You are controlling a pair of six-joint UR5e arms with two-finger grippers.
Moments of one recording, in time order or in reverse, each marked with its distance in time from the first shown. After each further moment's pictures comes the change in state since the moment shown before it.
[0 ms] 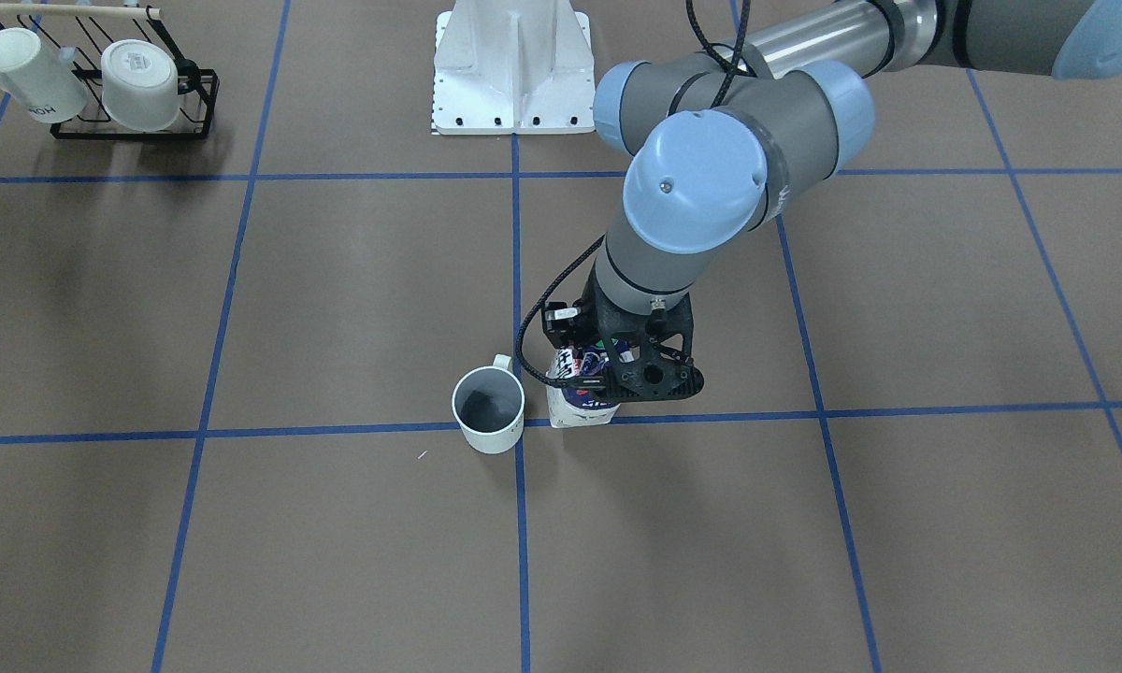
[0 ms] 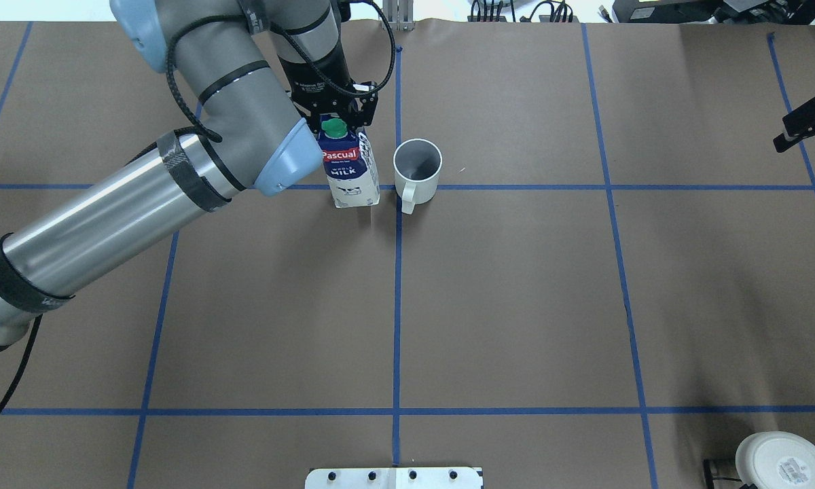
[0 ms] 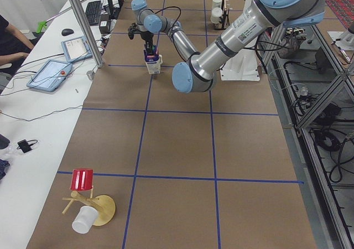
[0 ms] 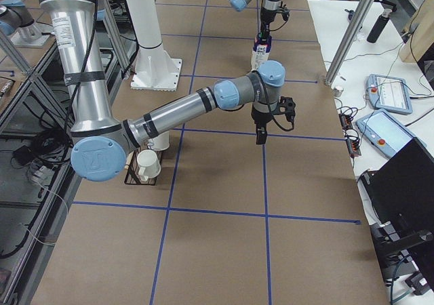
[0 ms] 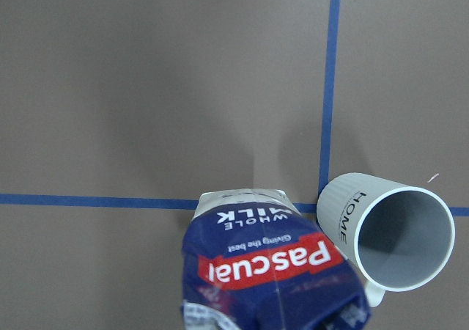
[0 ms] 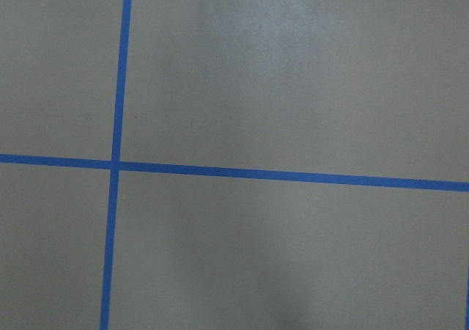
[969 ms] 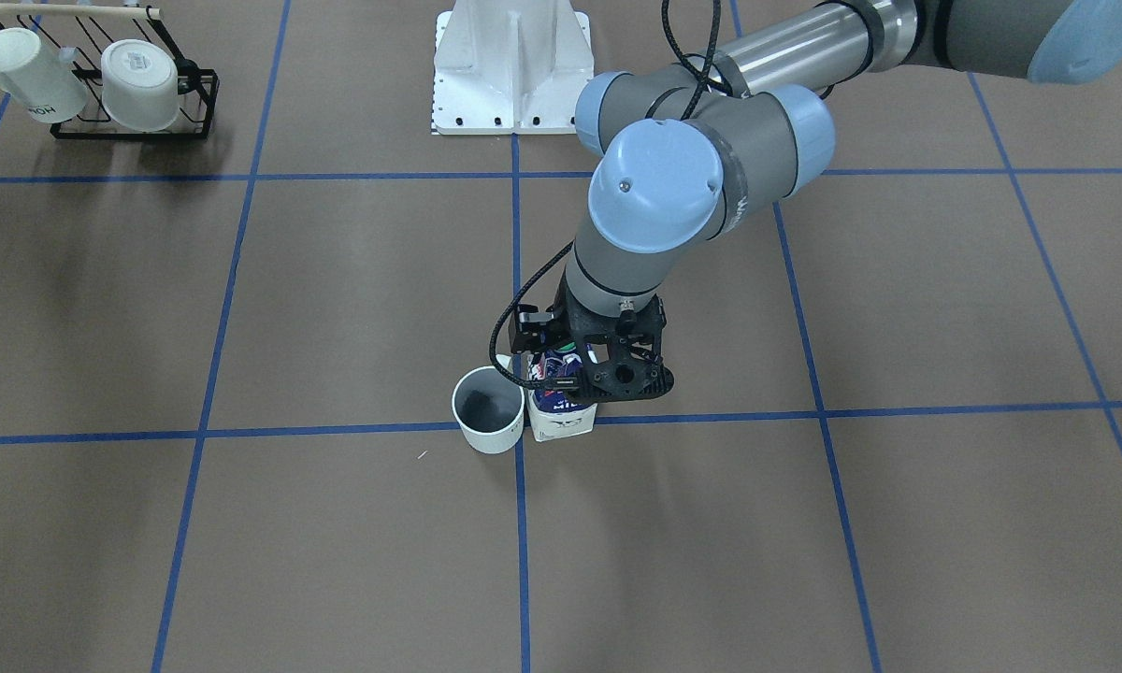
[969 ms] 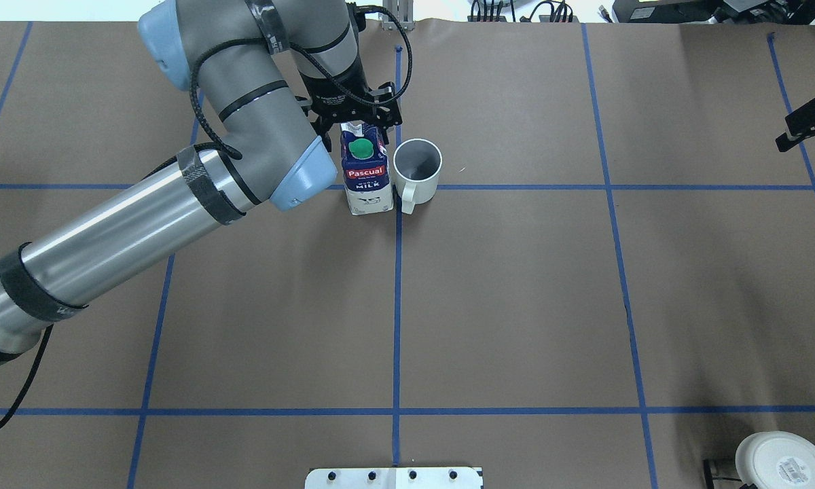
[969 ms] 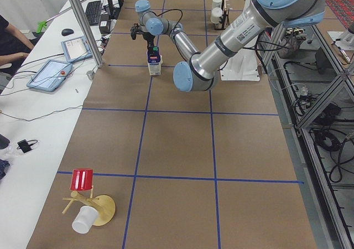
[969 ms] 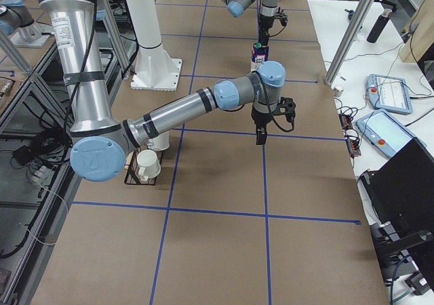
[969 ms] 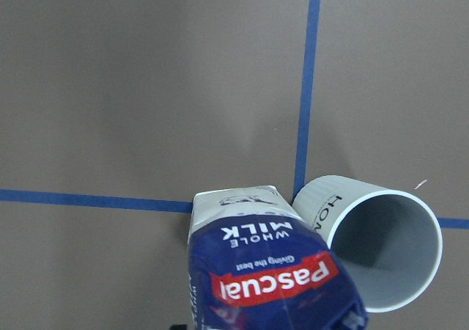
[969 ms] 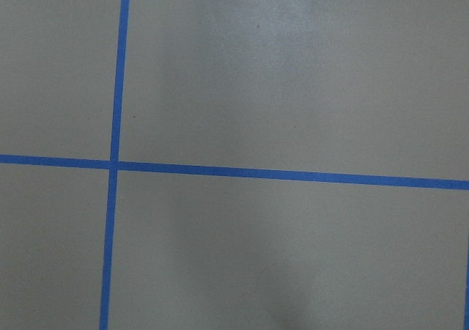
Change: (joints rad) left arm 0.023 -0.006 0.004 -0.077 0.029 -0.078; right arm 0.014 -0.009 -0.002 -0.003 0.019 -0.002
